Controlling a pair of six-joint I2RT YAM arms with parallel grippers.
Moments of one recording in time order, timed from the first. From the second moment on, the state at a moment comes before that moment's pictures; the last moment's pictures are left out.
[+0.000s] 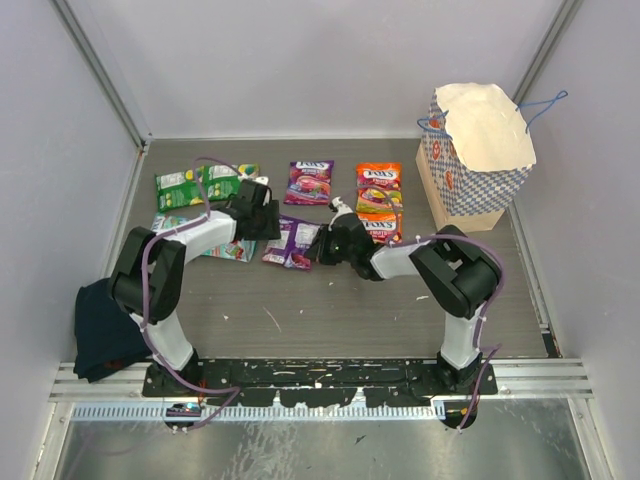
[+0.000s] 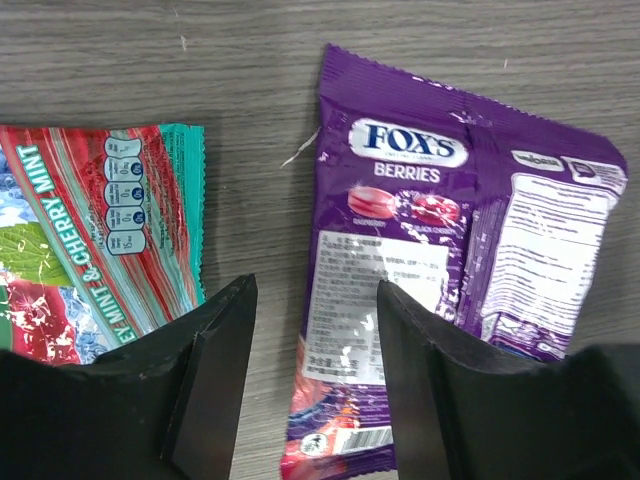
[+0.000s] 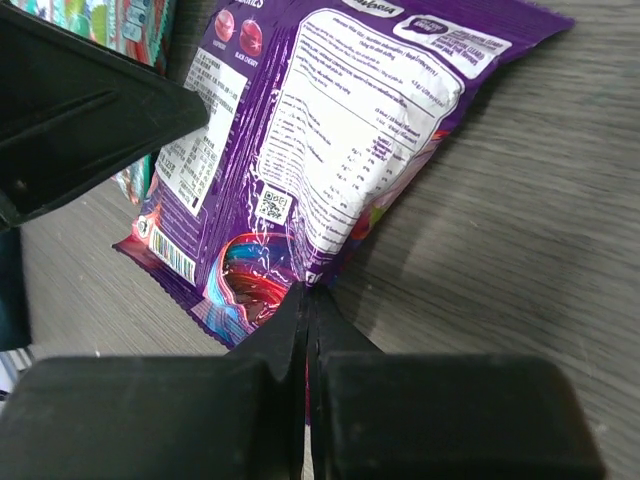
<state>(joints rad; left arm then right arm) -0.42 1.77 1.09 -0.24 -0.04 -0.41 0.68 1.88 0.84 0.50 -0.18 0.74</state>
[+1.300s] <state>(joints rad) -0.07 1.60 1.12 -0.25 0.27 -0.48 0.97 2.25 2.12 -1.34 0.88 0.28</state>
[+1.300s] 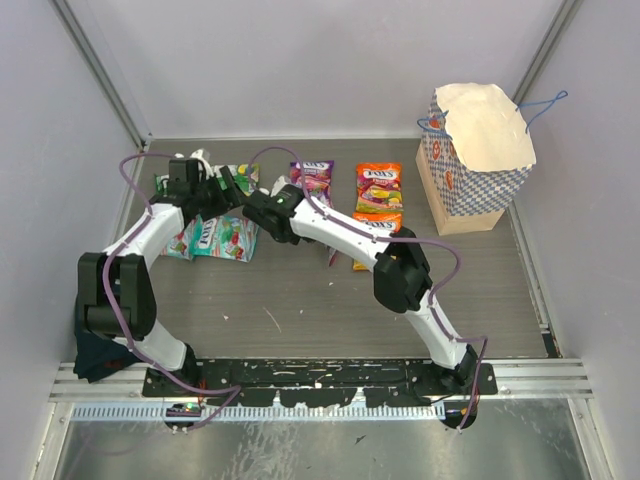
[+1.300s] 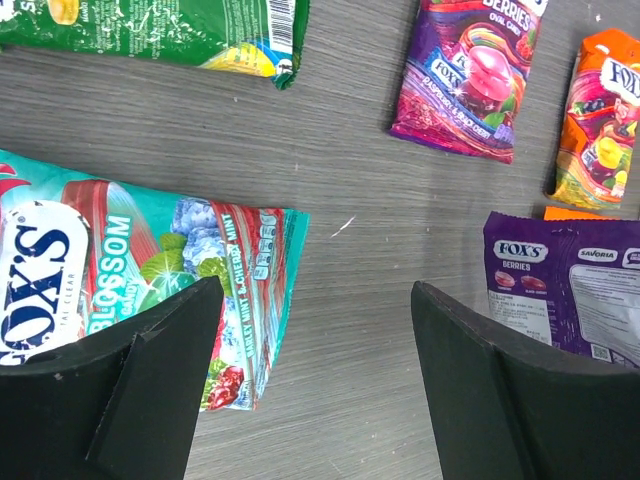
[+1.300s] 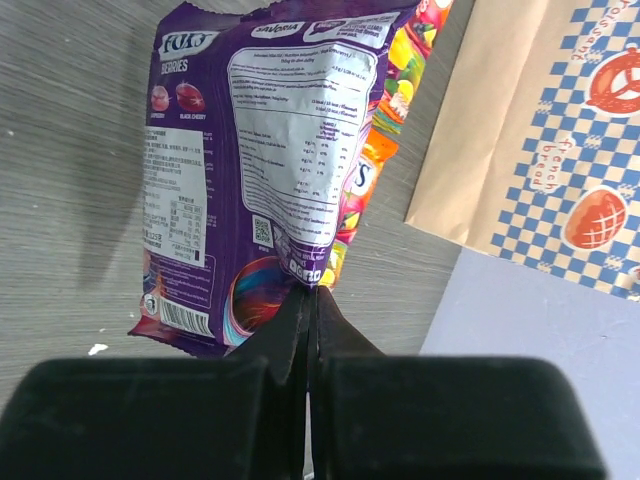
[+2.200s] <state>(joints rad) -0.02 1.54 1.09 -0.24 0.34 -0.49 0.98 2.37 2.20 -1.44 1.04 0.31</state>
